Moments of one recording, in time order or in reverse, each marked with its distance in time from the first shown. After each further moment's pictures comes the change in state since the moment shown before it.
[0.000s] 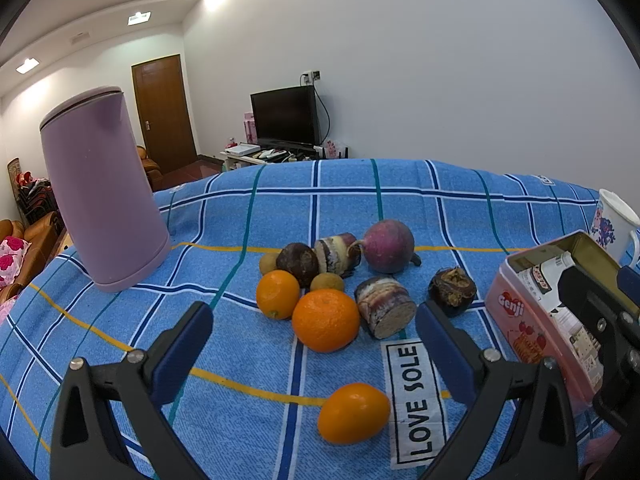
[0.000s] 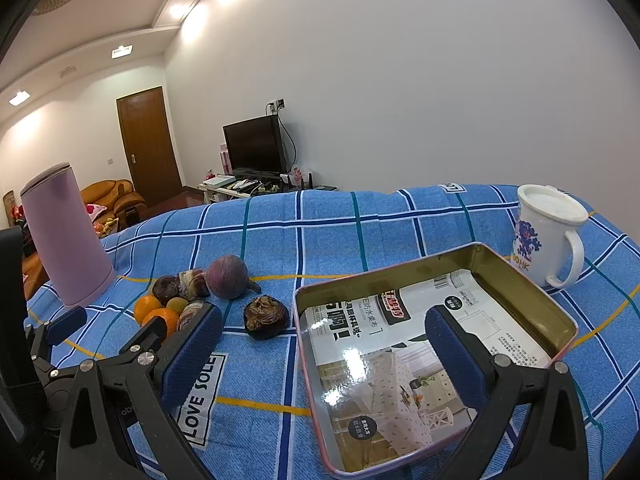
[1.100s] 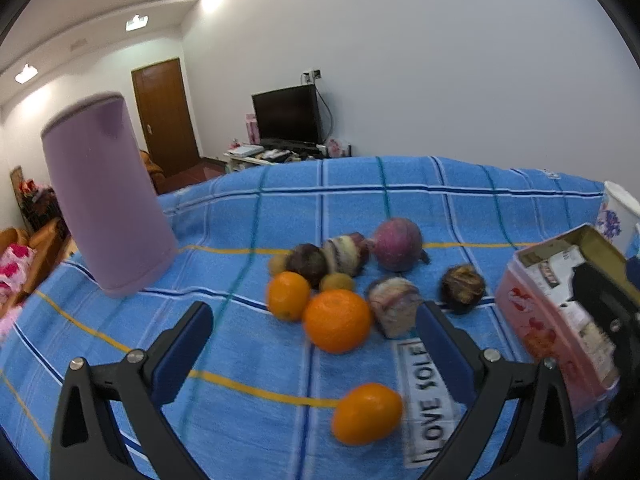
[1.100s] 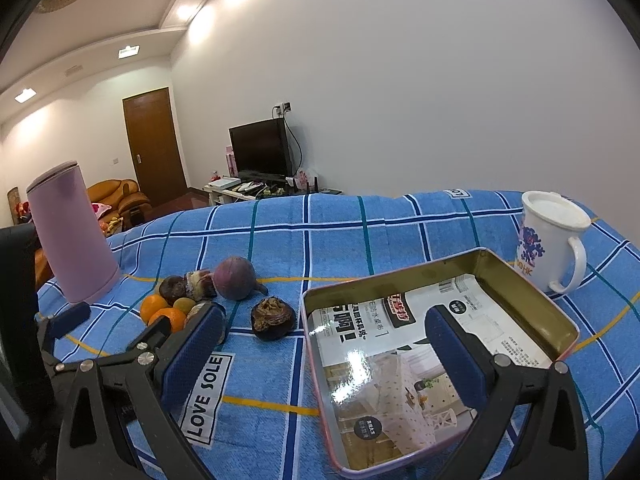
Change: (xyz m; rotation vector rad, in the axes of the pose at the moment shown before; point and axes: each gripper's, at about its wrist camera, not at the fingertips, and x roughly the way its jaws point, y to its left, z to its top) left arm 0.000 0.008 0.002 0.032 -0.008 0.045; right arm -0.004 0.004 0.000 -0.014 -0.019 0.018
